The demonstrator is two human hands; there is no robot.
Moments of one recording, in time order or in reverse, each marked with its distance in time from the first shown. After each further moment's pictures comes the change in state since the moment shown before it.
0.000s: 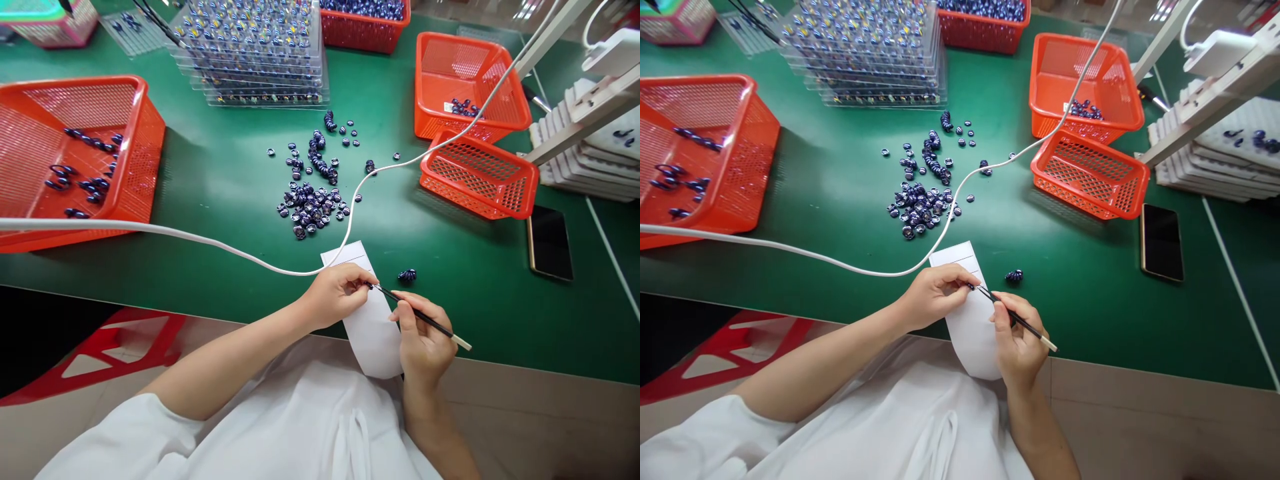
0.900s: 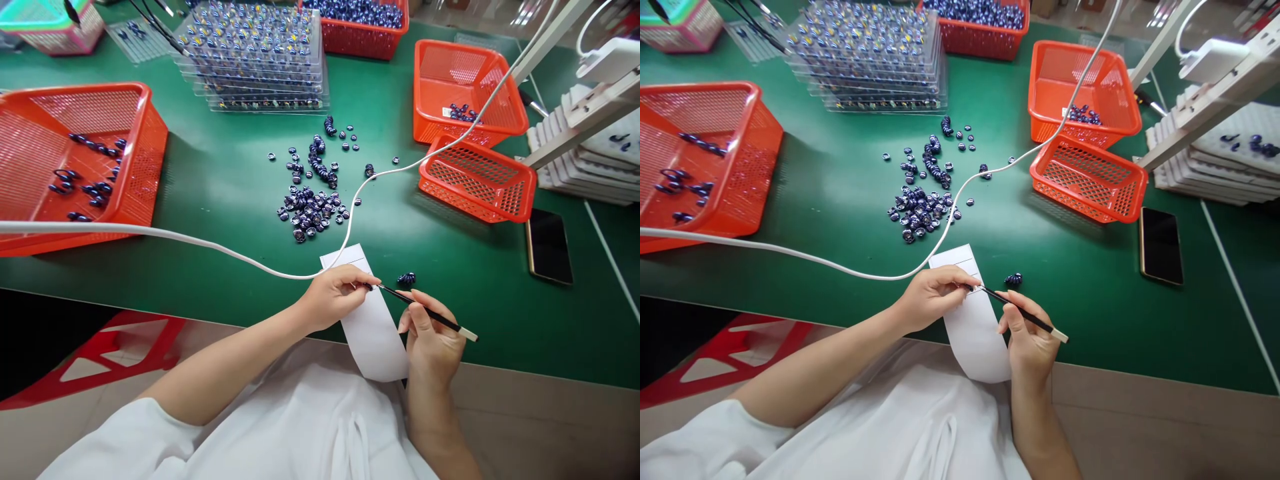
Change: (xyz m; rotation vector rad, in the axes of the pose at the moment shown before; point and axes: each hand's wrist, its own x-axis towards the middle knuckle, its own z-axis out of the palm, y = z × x) left_hand 0.002 0.003 0.000 -0.157 0.033 -0.037; right_hand 0.014 0.008 -0.010 0.267 -0.009 0.241
